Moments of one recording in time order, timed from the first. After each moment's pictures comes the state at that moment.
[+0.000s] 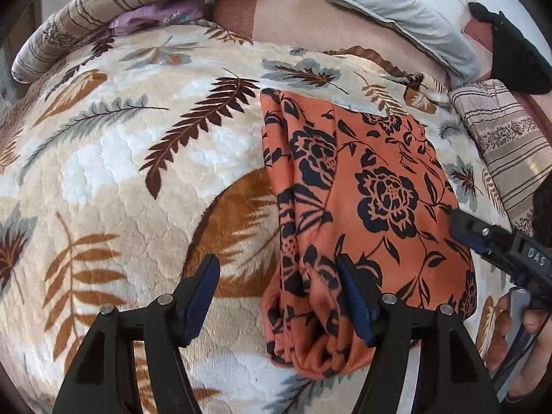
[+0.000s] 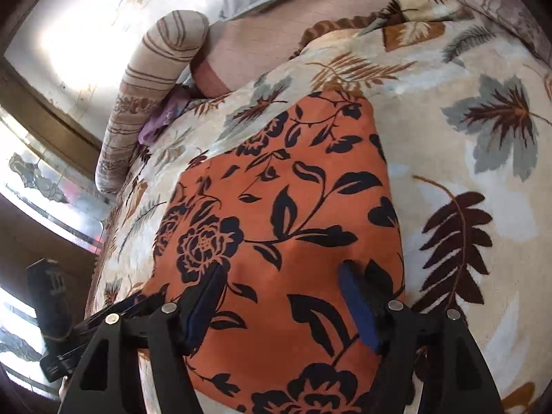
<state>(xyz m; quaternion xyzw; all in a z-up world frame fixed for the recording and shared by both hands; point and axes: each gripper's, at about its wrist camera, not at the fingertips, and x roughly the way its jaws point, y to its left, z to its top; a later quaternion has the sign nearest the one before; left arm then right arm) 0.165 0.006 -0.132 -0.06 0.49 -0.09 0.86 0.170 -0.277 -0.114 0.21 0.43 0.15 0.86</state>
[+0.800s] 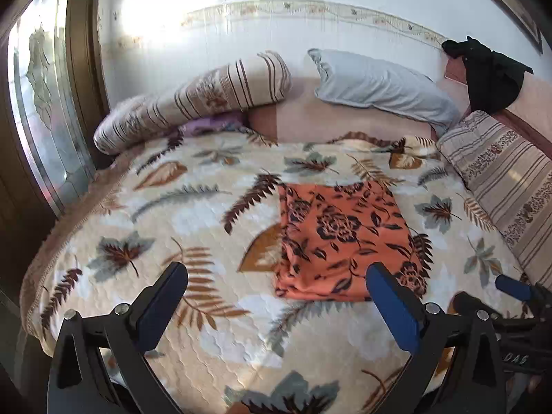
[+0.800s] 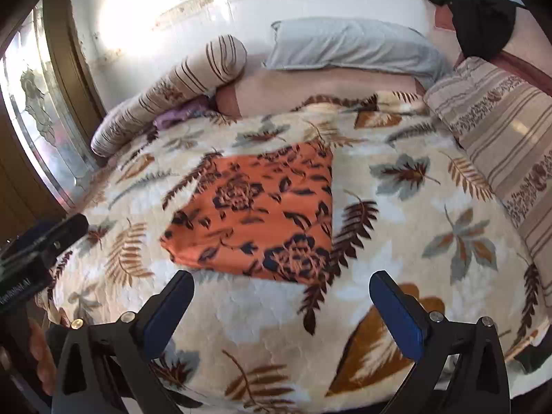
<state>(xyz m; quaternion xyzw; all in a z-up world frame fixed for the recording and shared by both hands) -0.005 -0.015 -0.005 -0.01 0.34 0.00 0.94 -0.017 -0.247 -0.024 0.04 0.38 0.06 0.92</state>
